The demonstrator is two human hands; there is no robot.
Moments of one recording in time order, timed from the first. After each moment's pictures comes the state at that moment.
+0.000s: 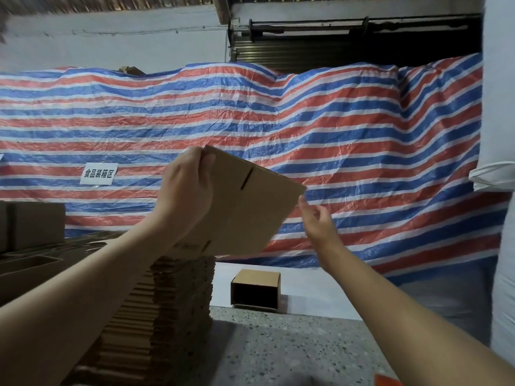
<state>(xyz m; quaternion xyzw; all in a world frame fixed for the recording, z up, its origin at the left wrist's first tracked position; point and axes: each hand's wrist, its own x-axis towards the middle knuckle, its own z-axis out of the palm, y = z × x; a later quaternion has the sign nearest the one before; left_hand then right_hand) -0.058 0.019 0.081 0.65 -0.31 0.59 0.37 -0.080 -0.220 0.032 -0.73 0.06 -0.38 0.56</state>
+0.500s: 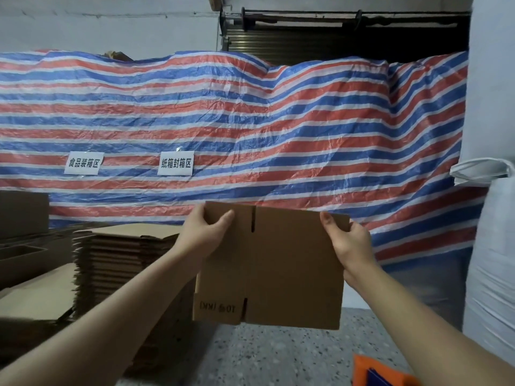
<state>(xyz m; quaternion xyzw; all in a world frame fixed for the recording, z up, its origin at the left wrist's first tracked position) -0.036 -0.025 0.007 0.70 -0.25 0.16 0.65 -0.135 -0.263 -0.007 -0.67 0.09 -0.46 0.57</state>
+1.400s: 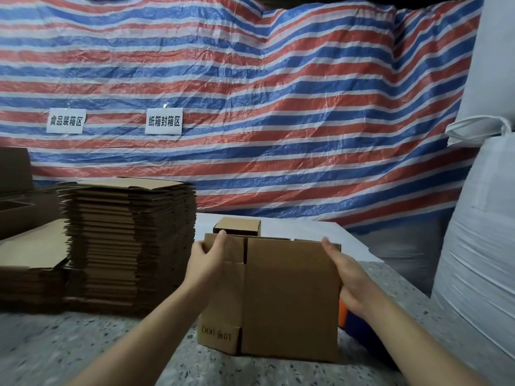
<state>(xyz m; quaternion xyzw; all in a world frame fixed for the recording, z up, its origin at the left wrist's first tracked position) -0.040 -0.058 -0.132 0.67 -0.08 0.02 0.74 -0.162 -0.291 -0.131 -0.68 0.10 -0.22 0.70</state>
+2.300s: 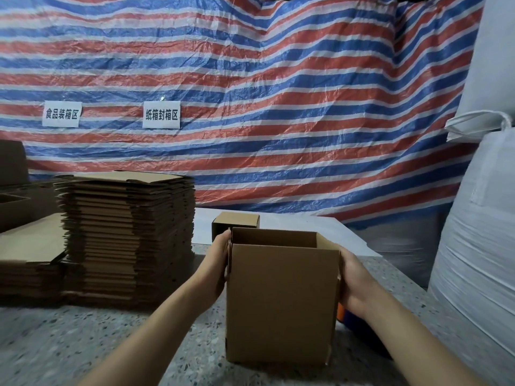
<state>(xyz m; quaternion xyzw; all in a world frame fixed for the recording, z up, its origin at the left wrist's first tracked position) -0.061 -0.062 -0.133 0.61 -0.20 -0.17 0.75 -0.175 -0.280 -0.134 -0.63 0.12 -0.20 0.74</state>
